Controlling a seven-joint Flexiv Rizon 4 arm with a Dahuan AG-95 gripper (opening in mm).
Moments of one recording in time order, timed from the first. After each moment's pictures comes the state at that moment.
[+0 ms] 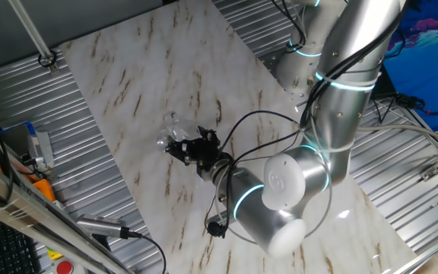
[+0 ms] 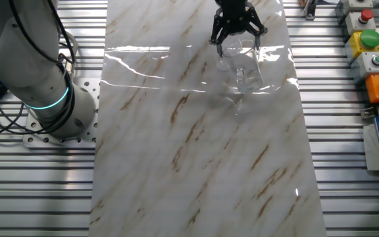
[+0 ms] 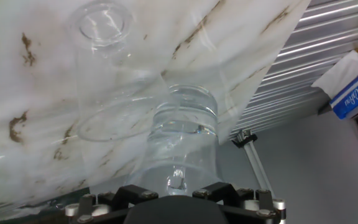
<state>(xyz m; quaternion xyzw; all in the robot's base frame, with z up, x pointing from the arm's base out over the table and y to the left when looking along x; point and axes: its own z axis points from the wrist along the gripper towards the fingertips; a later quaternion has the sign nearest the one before) 0.491 0.111 0.137 0.53 -0.63 0.48 0.30</state>
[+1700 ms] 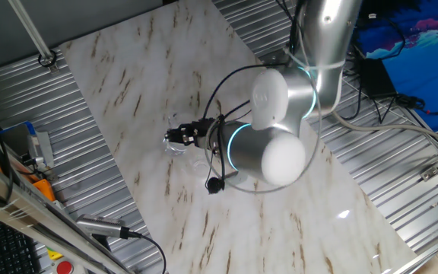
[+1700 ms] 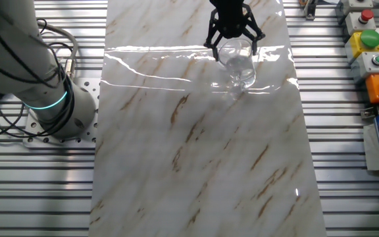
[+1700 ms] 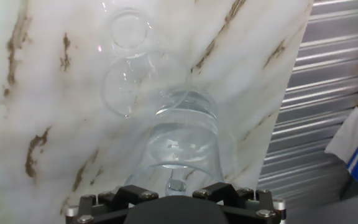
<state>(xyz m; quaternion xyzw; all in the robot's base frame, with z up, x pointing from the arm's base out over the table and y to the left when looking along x) 0.481 0.095 0.139 0.62 -0.68 0.35 0.18</state>
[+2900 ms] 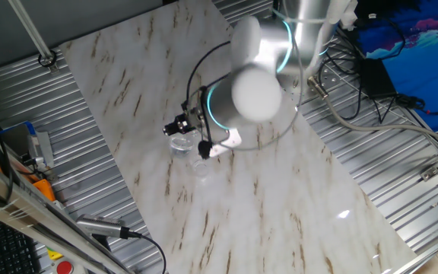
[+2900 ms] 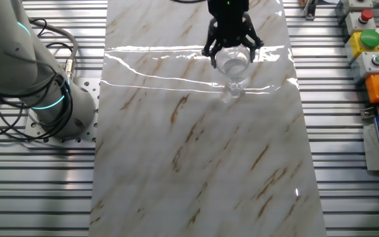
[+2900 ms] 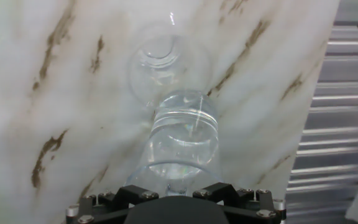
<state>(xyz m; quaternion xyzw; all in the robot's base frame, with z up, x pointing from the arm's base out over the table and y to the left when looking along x) 0.473 0.075 0.133 0.70 -0.67 0.22 0.12</state>
